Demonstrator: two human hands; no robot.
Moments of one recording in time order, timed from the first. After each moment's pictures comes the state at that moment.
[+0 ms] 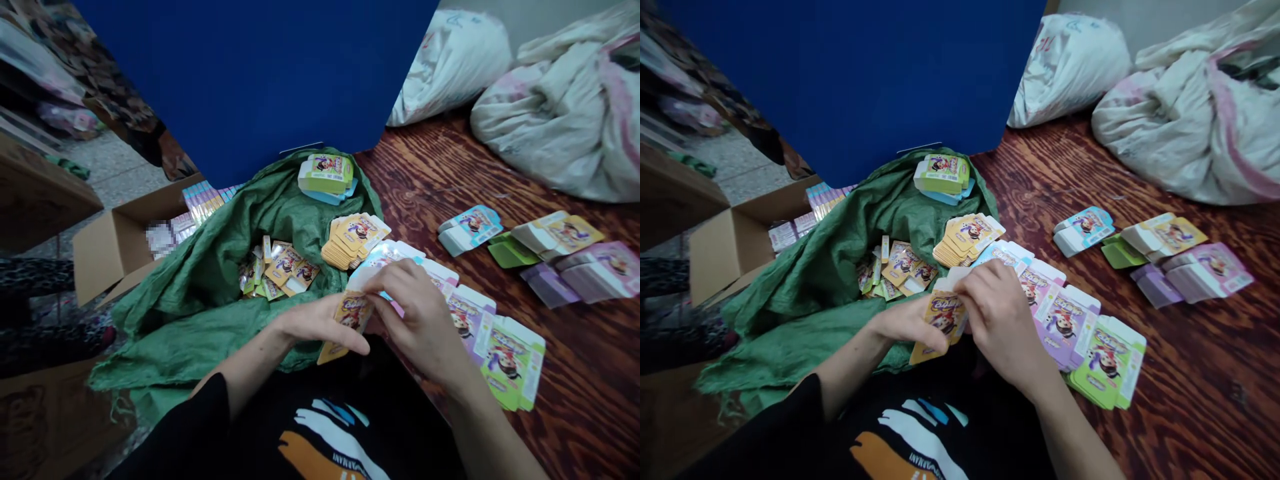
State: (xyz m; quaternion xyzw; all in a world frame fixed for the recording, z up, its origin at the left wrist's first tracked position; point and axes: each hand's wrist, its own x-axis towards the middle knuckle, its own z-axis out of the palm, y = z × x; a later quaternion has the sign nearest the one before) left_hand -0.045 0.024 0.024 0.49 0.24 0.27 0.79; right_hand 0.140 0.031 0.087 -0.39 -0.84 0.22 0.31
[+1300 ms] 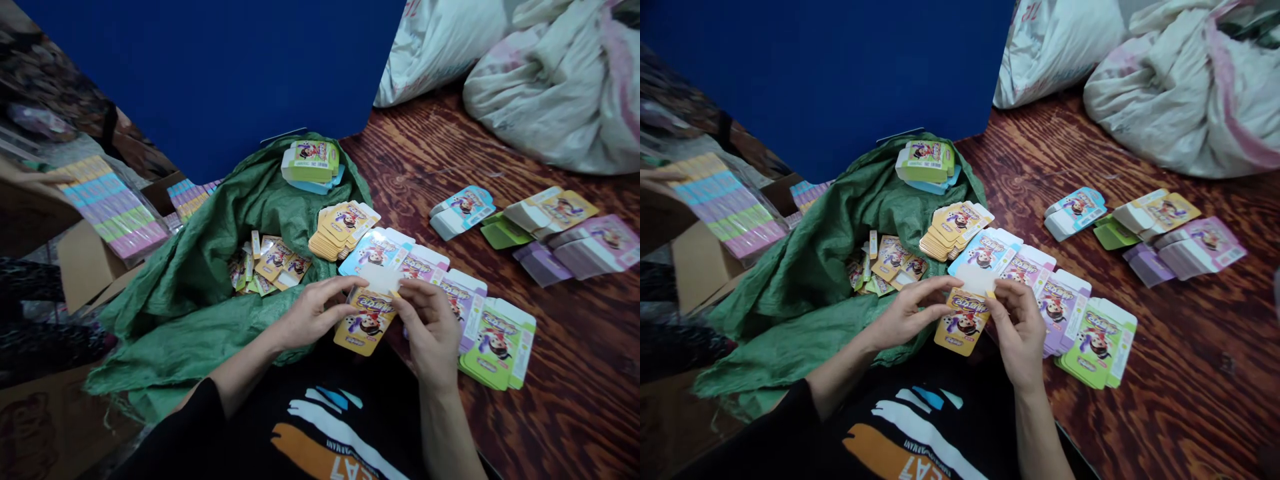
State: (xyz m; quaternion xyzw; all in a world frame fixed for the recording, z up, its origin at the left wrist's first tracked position) left_hand -0.032 0.008 0.006 0.65 0.39 0.37 0.54; right_hand 0.175 -0.012 0.010 -0.57 -0.47 0.42 0.54
